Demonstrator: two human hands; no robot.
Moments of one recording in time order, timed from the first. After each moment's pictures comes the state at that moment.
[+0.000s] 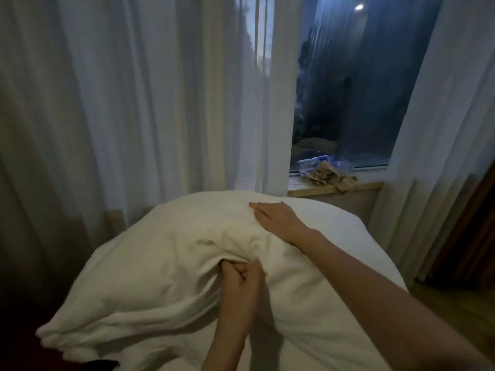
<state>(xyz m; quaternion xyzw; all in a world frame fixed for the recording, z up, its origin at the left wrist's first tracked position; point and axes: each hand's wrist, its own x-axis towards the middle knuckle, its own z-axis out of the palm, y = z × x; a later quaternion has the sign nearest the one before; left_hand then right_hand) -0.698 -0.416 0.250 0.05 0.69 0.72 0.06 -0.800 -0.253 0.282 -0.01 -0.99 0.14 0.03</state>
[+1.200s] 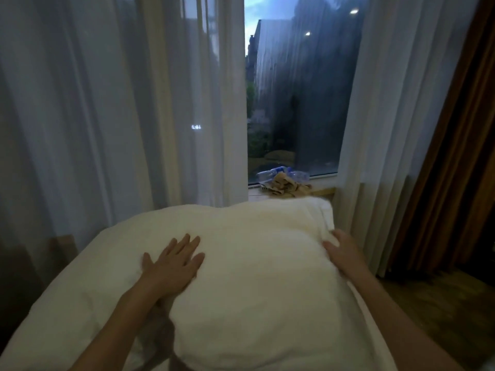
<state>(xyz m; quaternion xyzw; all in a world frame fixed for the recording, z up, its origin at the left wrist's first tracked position) -0.774 -0.417 0.263 0.24 0.96 0.10 0.05 -0.626 -0.103 0.265 -0.34 -0.84 0.35 0.24</state>
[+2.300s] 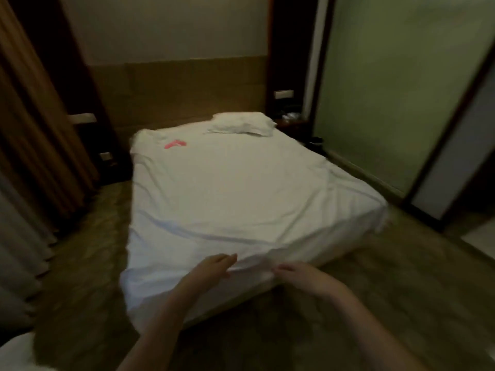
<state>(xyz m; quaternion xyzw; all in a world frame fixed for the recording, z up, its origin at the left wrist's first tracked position) -0.223 -0.228 0.155 0.70 0.48 0.06 0.52 -0.021 -0.334 0.127 -0.72 -0.50 0.42 0.24</state>
